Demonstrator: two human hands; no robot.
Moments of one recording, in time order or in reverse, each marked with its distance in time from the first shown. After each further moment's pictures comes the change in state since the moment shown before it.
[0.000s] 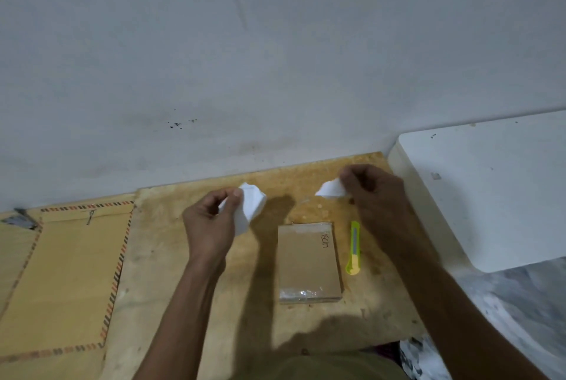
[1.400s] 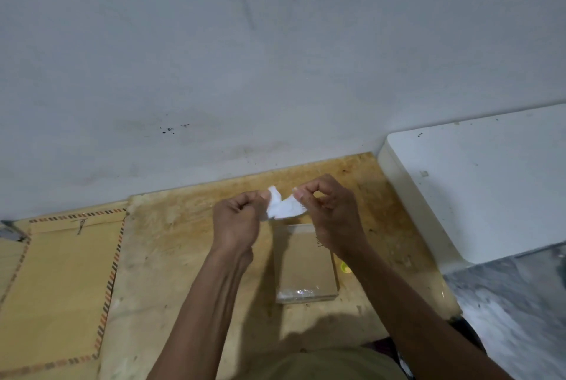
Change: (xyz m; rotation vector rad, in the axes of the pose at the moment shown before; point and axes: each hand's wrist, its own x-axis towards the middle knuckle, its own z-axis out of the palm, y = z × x) left_hand -0.017 0.014 0.030 -0.094 -0.235 -0.189; right_hand -0.026 0.014 0.044 -0.087 -0.100 -0.236
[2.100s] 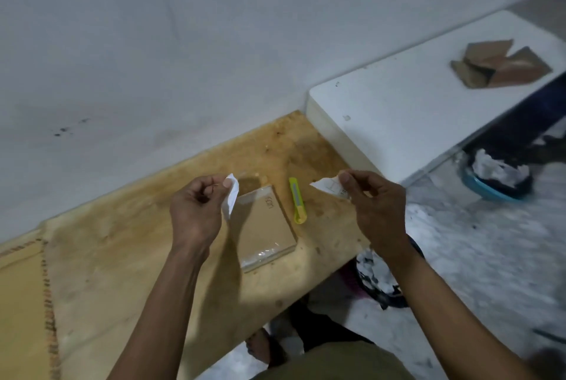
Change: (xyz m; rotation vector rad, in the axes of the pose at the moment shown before) left_hand -0.008 -0.031 0.006 0.260 -0.211 0.222; right_hand -0.105 0.016 -0.106 0.005 0.547 0.302
